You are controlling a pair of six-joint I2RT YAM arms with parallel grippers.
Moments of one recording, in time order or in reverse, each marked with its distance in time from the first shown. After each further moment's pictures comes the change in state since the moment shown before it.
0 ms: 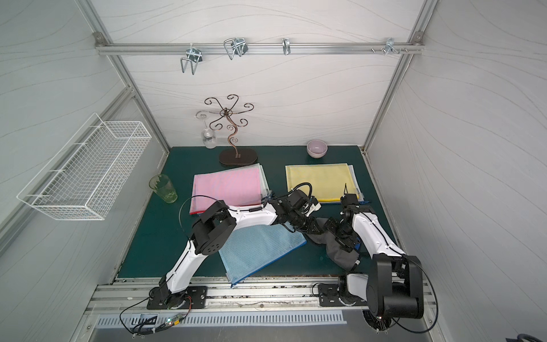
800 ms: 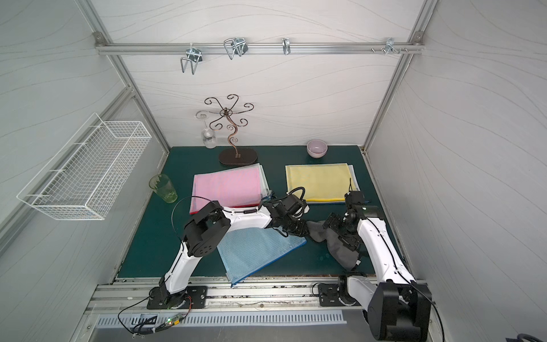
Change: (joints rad) left arm 0.000 -0.136 -0.179 -0.048 -0.216 0.006; right arm 0.000 -0.135 0.044 -0.120 -0.013 -0.028
